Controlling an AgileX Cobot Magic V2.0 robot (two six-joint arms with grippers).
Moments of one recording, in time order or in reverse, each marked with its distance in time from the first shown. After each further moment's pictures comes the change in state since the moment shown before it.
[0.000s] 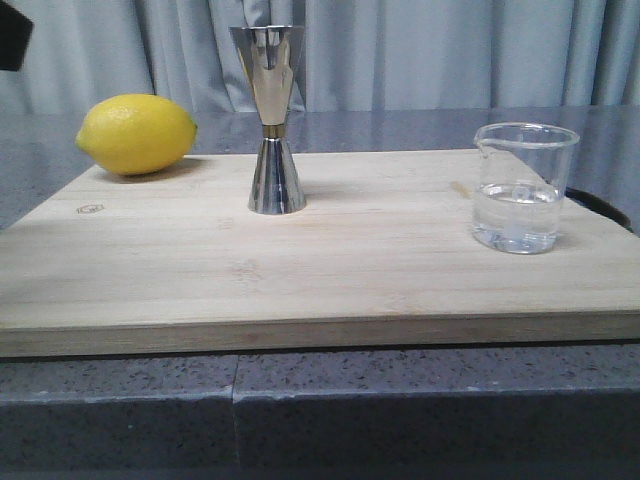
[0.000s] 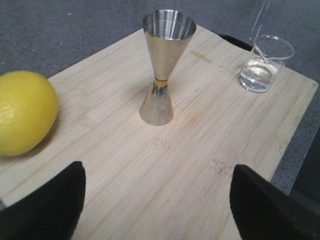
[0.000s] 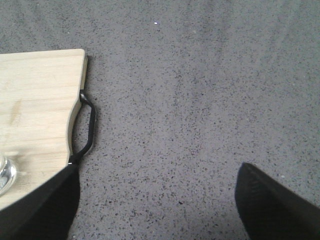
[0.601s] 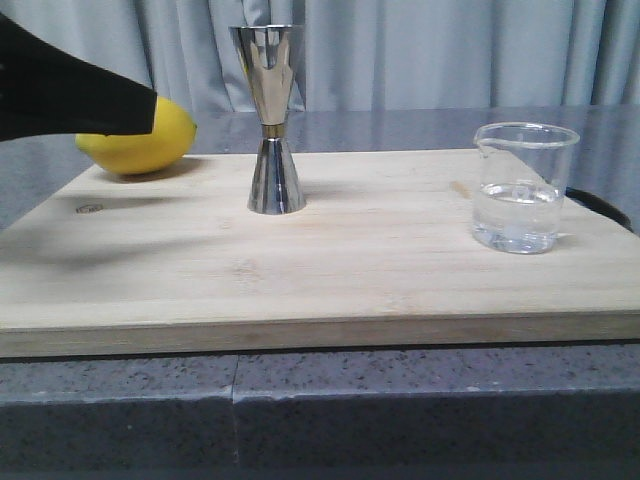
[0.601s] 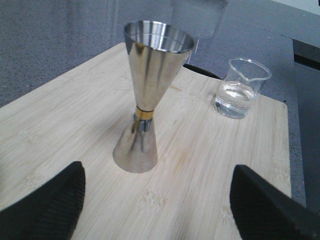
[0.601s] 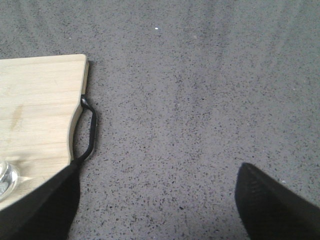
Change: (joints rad) left arm -0.019 0.453 -0.007 -0.415 0.232 0.603; right arm 0.000 0.000 0.000 0.001 -0.016 0.000
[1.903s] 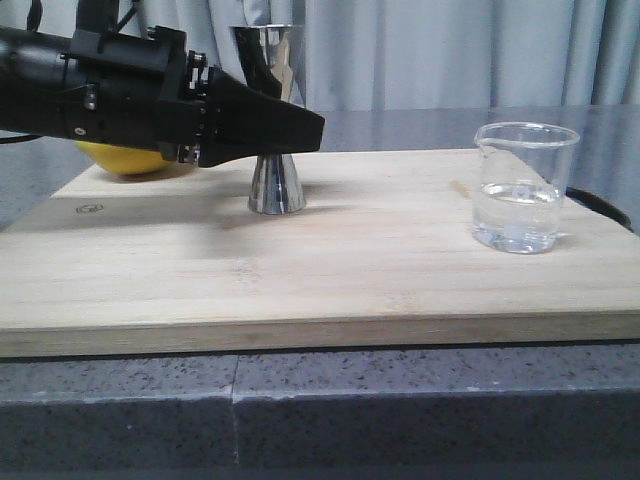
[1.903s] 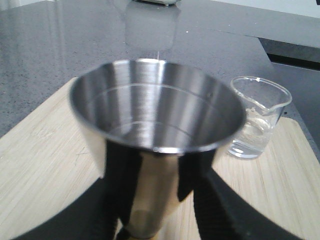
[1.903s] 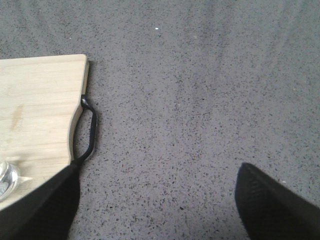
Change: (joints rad) left arm -0.251 0.344 -0.295 -0.134 0.010 0.175; right arm 0.000 0.000 0.000 0.000 0.000 0.000
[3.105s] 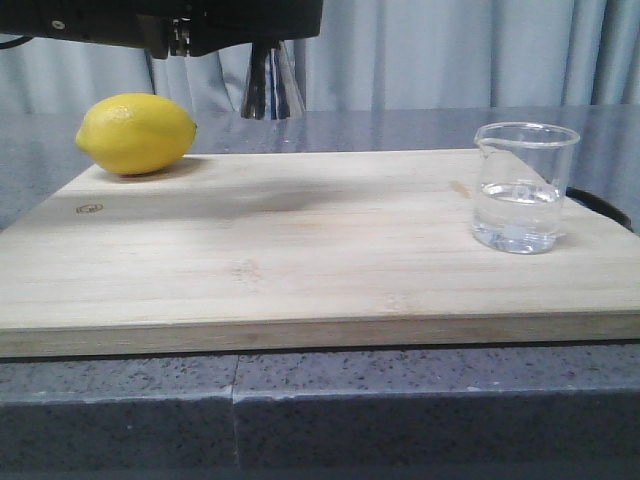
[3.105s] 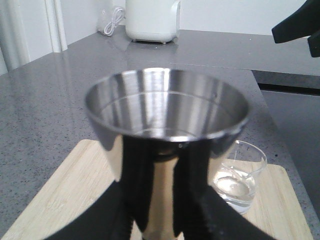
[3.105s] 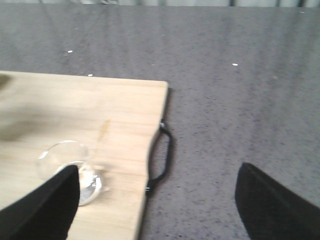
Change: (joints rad) left arm 0.000 -0.126 -0.058 0.008 0.008 -0.079; right arm 0.146 0.007 -0.004 0.195 -0.113 -0.172
